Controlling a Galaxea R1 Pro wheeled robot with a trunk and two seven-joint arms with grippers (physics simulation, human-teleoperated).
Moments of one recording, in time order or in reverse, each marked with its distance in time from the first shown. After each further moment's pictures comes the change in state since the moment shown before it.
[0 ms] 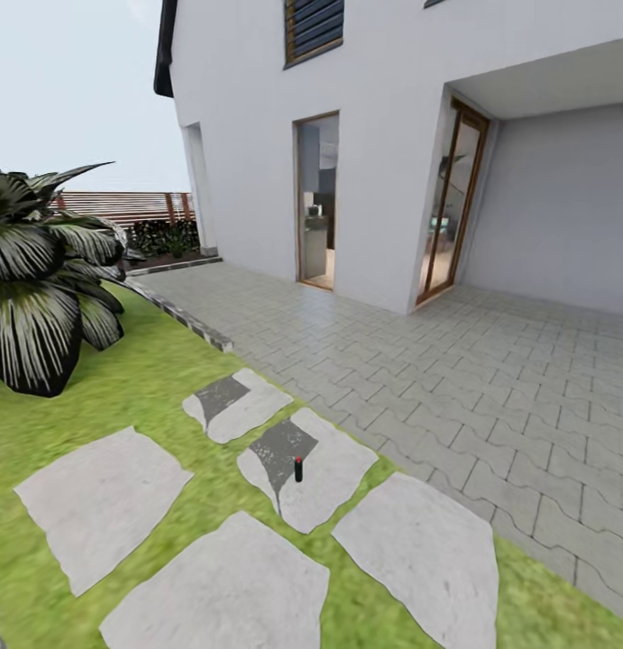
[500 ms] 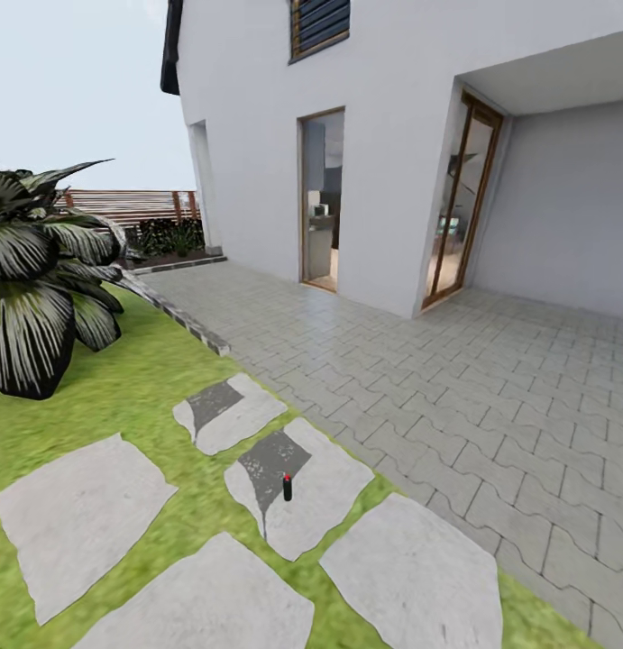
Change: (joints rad) left arm 0.000 0.000 0.000 0.000 0.000 0.000 0.000; right arm 0.000 0.000 0.000 0.000 0.000 0.000 0.000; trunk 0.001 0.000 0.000
